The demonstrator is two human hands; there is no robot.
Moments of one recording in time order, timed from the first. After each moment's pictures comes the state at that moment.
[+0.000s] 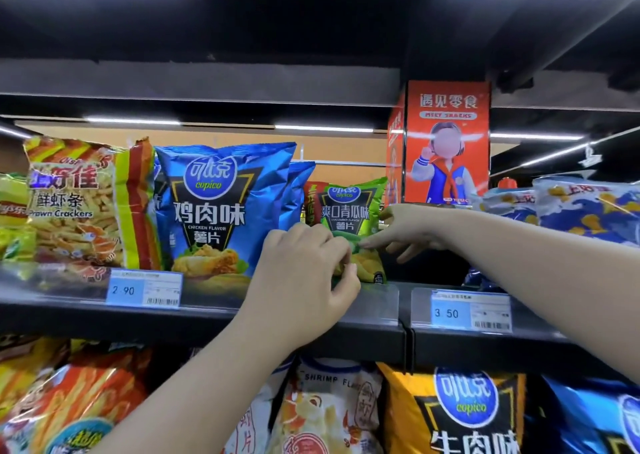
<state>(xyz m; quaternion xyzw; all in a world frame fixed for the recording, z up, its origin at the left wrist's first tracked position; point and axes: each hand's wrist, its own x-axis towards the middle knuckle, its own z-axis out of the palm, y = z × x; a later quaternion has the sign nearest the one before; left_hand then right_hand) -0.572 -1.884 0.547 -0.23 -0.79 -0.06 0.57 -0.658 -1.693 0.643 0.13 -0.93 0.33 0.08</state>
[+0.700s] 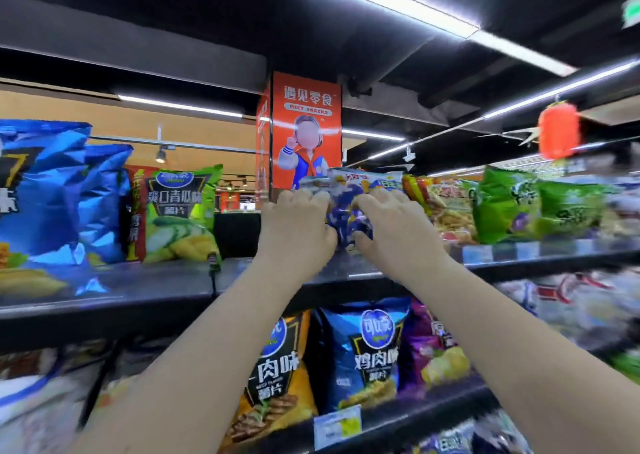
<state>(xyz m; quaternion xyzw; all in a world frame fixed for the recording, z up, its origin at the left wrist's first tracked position) -0.543 -1.693 0.581 -0.29 -0.81 -0.13 0.50 -0.472 -1.557 0.579 -0.01 -0.86 -0.14 0.49</state>
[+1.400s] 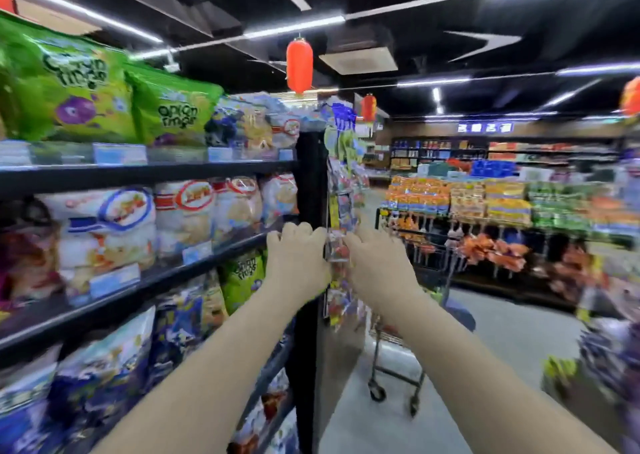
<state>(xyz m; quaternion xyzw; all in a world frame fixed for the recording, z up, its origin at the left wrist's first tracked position) -0.236 -1.180 0.409 -0.58 -0.74 -0.18 0.27 -0.103 -1.119 0.405 -0.38 -0.86 -0.21 0.25</state>
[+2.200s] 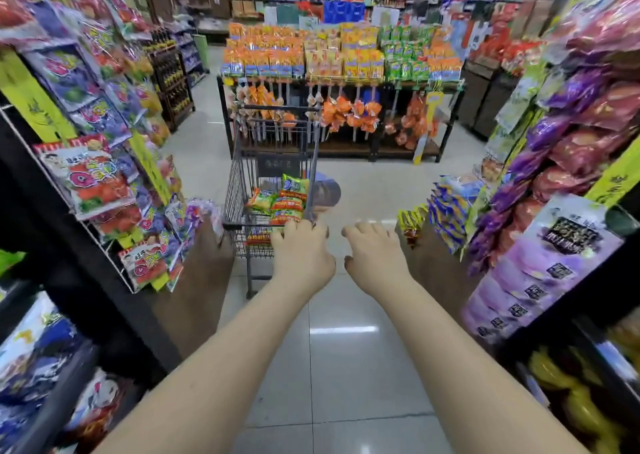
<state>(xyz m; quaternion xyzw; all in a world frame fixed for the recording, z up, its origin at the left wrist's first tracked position) -0.035 -0.716 0.191 -0.77 -0.63 -0.12 0.03 0.096 -0.727 0.191 -0.66 -0.75 -0.04 0.07</state>
